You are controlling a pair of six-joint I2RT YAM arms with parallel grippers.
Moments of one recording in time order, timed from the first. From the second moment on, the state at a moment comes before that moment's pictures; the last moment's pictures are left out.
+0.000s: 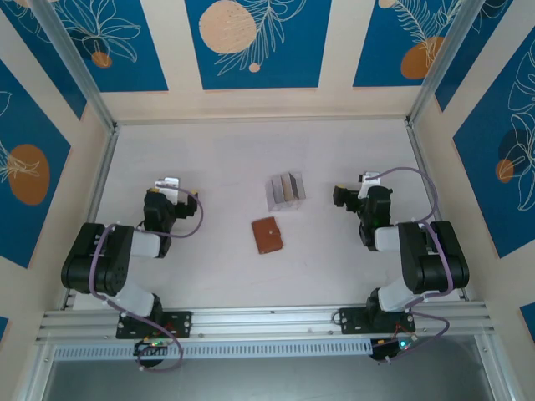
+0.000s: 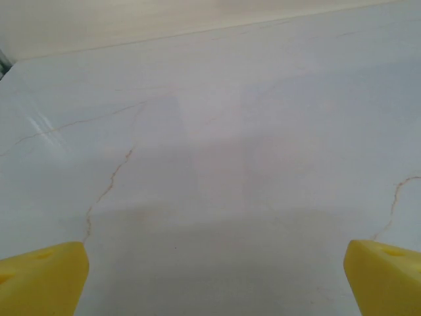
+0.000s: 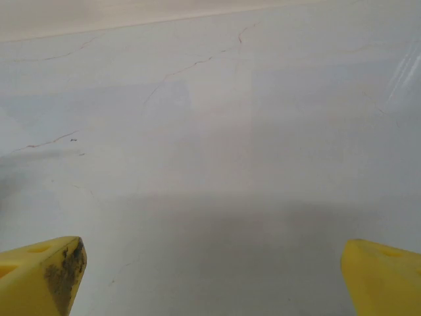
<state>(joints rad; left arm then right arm) -0.09 1.56 0.37 0.83 -0.05 0.08 0.03 1.52 0.39 0.72 -0.03 0.11</state>
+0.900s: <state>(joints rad) -0.08 1.56 0.37 0.82 0.00 0.08 0.01 1.52 0.39 0.72 -0.06 0.11</state>
